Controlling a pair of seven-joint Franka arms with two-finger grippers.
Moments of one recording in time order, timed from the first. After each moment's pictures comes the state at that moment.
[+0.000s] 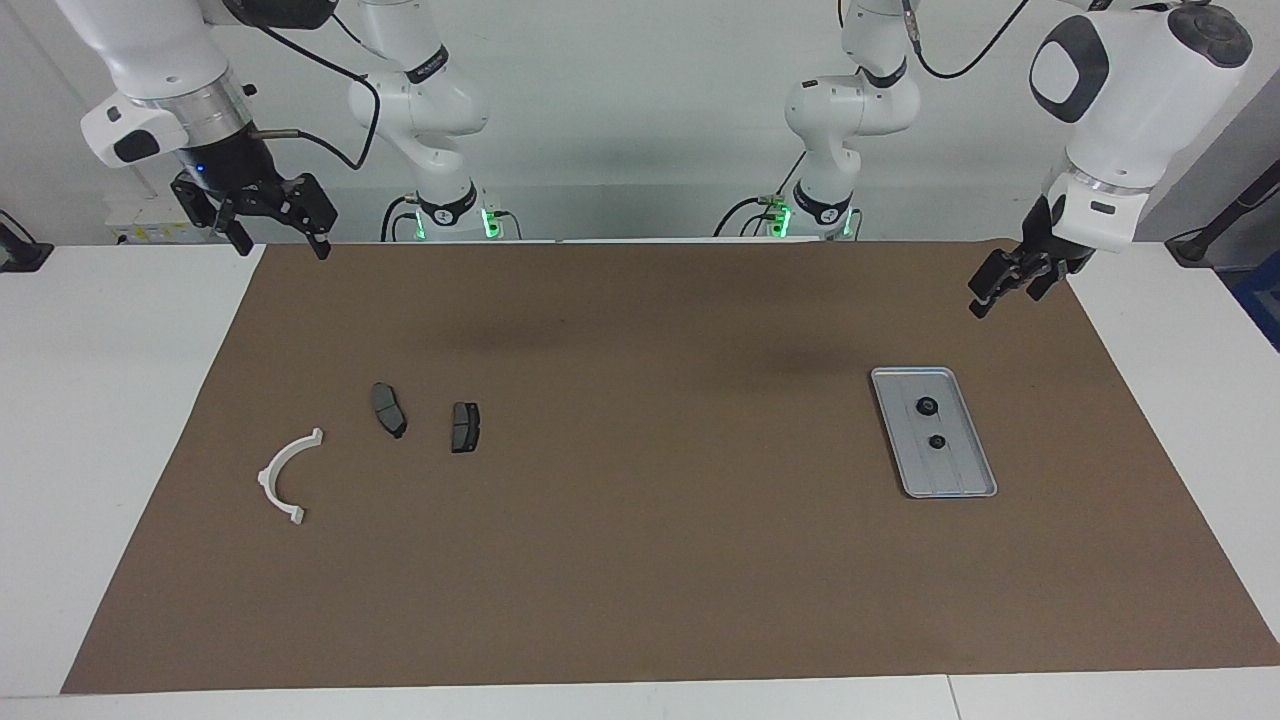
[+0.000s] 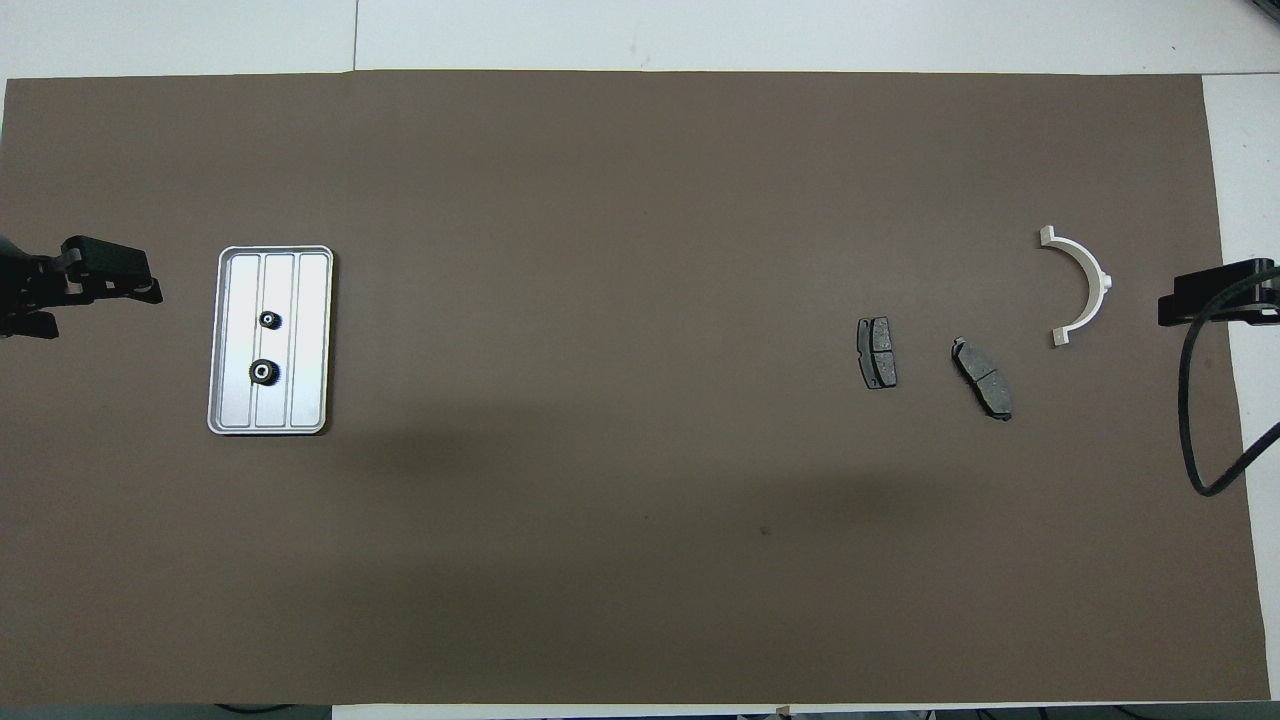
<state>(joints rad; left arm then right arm) -0.02 -0.03 0.02 -1.72 -0.02 1.73 -0.24 -0.08 -0.08 0.02 -1.61 0.02 1.56 0.05</state>
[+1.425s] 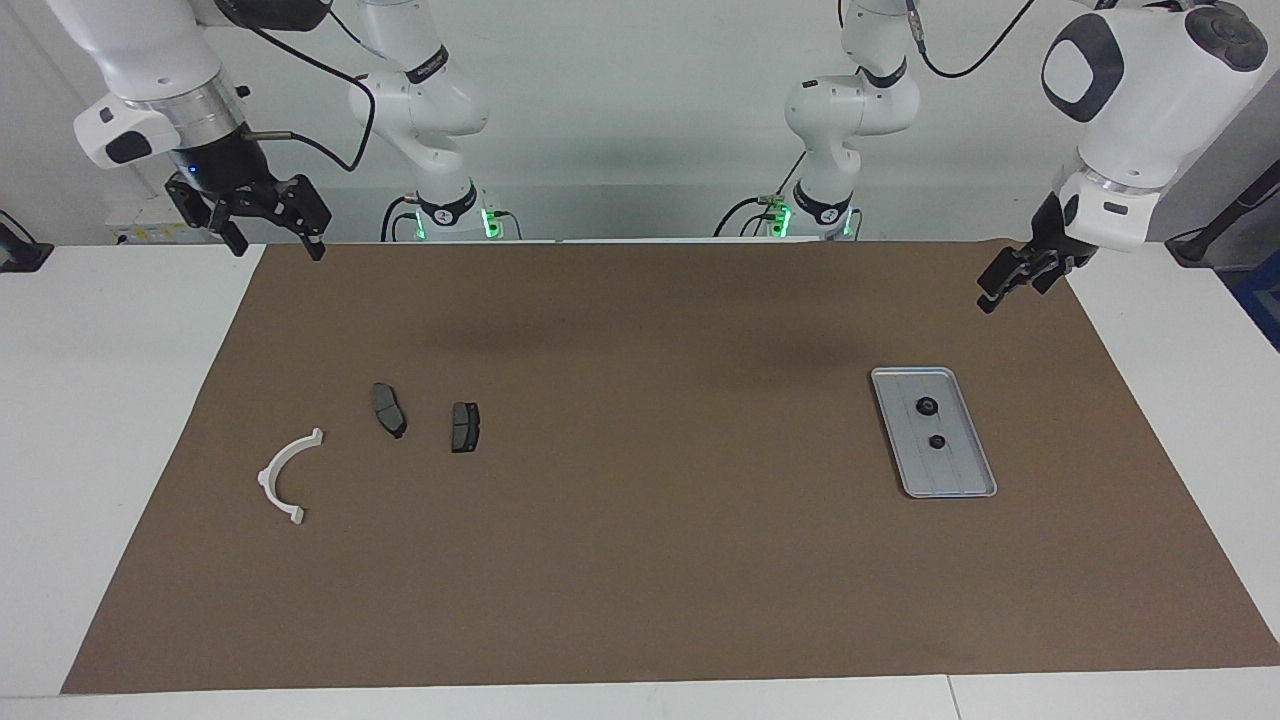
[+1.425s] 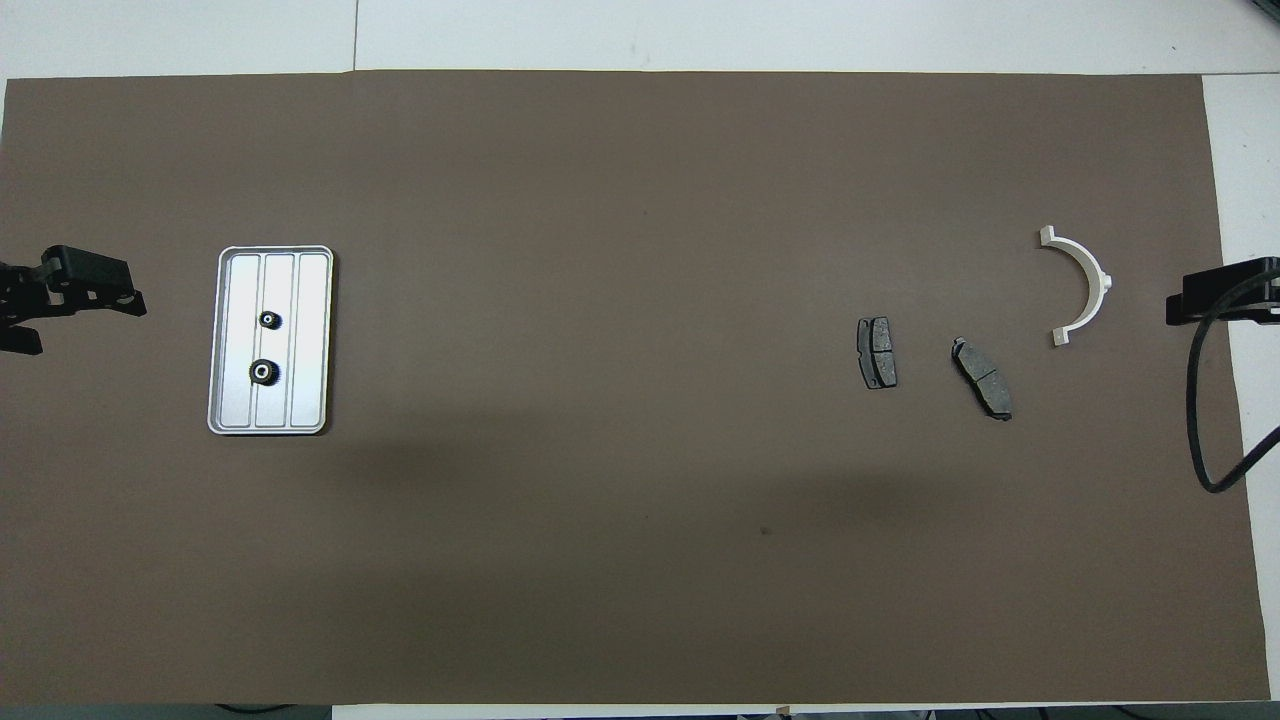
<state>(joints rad) -0.02 -0.03 0.04 -1.72 -0.02 1.70 -0.25 -0.09 -0.08 0.02 -1.61 0.02 1.56 0.05</state>
